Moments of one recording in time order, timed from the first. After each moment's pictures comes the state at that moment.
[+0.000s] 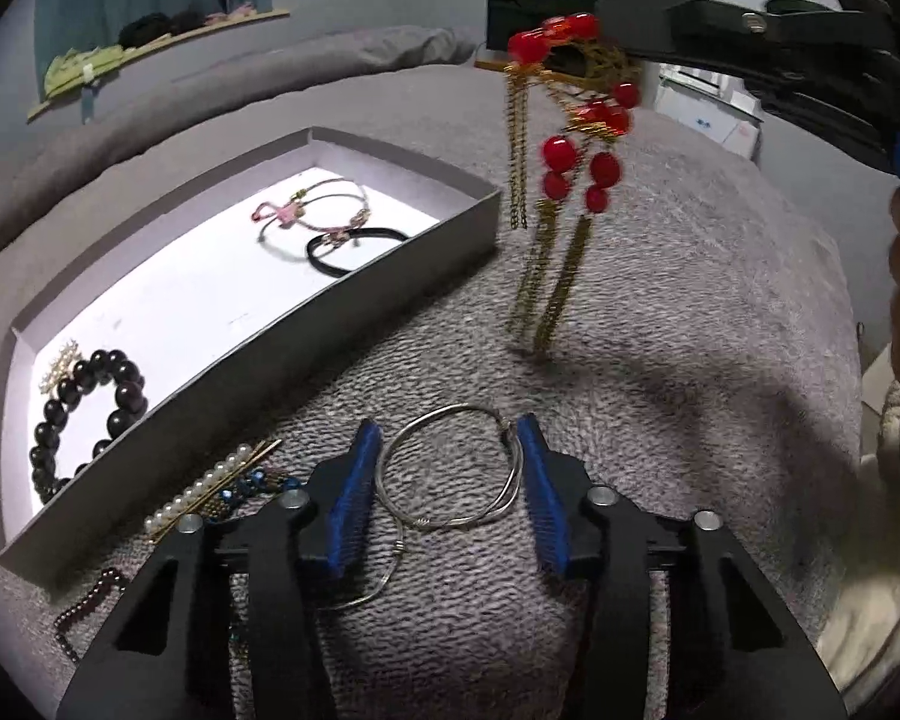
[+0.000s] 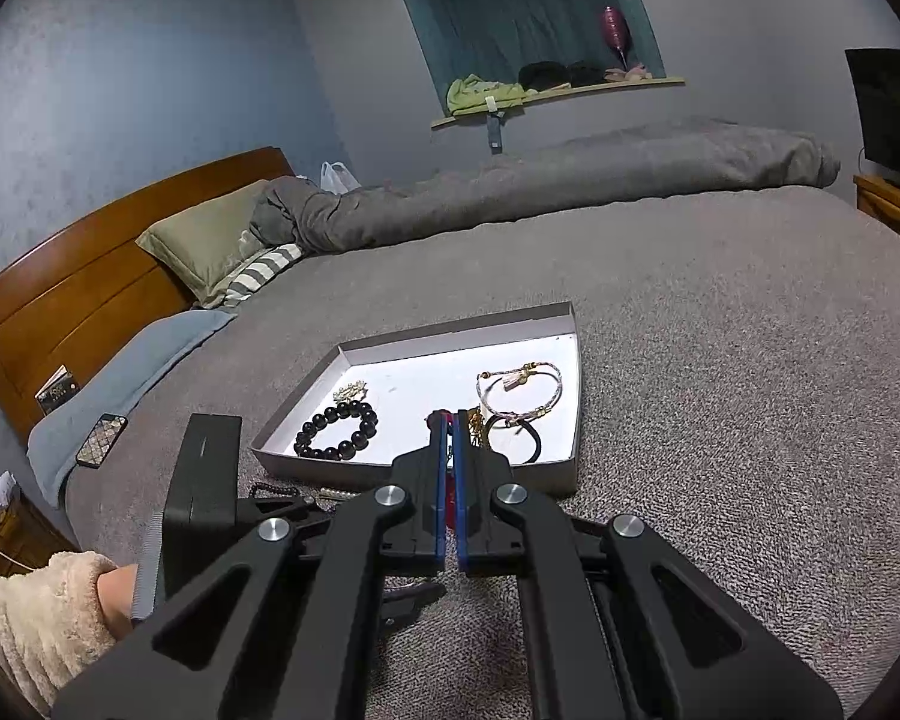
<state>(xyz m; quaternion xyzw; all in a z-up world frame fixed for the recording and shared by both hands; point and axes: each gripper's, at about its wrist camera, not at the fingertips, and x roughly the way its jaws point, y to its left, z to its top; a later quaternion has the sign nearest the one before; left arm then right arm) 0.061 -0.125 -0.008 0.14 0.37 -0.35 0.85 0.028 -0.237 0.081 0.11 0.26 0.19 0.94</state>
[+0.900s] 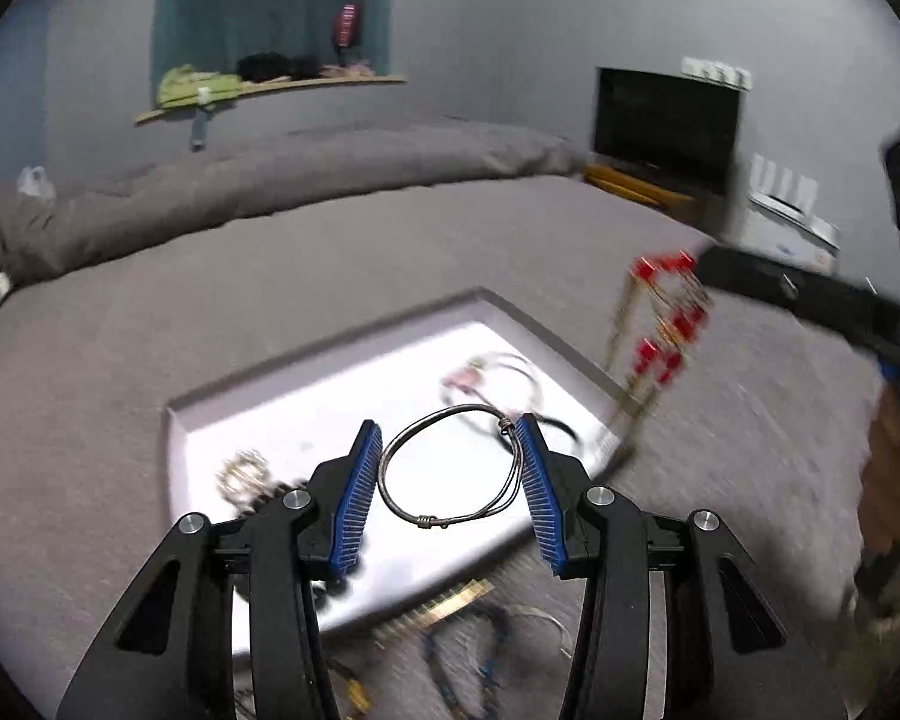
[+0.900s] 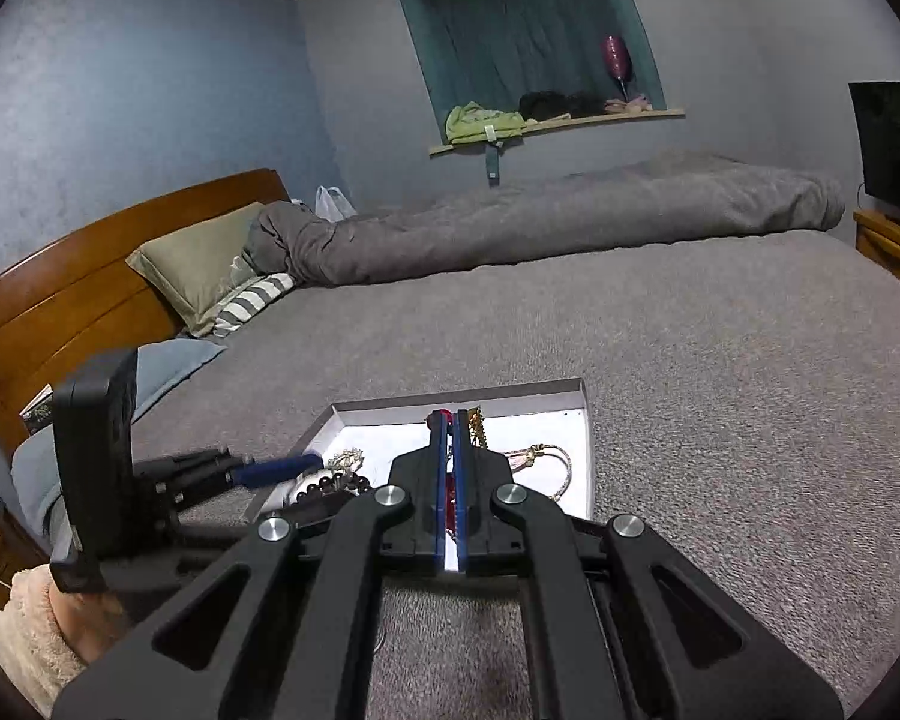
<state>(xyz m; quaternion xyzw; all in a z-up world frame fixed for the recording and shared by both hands) 0.116 -0.065 0.079 0.05 0.30 -0.23 0.92 0.071 -0.218 0.109 0.10 0.23 0.18 0.95</state>
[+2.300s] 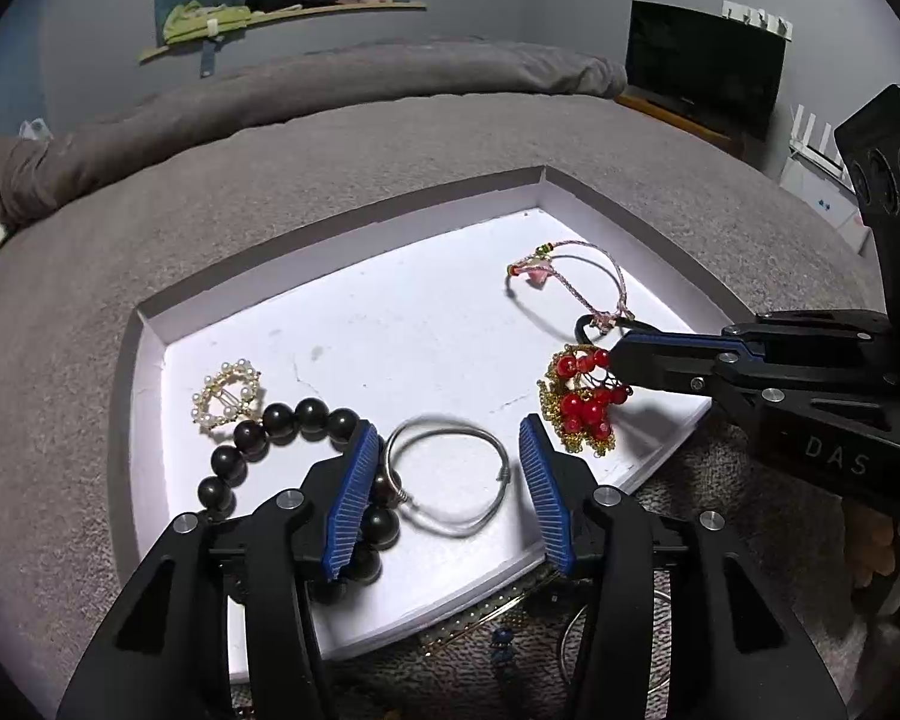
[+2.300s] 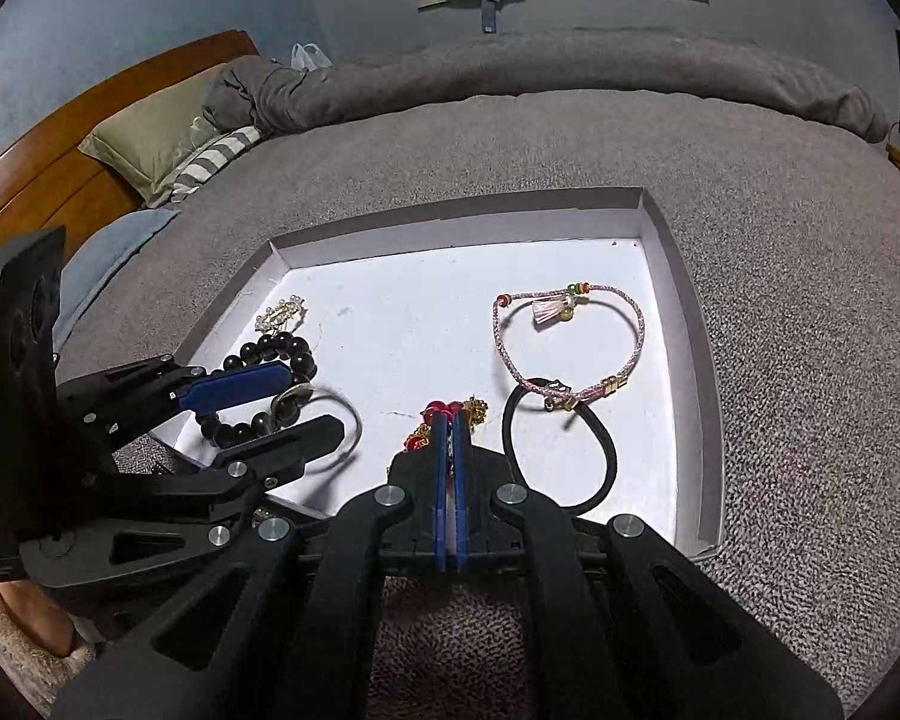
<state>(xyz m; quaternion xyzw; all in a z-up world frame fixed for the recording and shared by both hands) 0.149 -0.060 0.010 0.08 0.38 -0.22 0.89 0.139 -0.173 0.019 0.06 0.40 0.18 0.90</state>
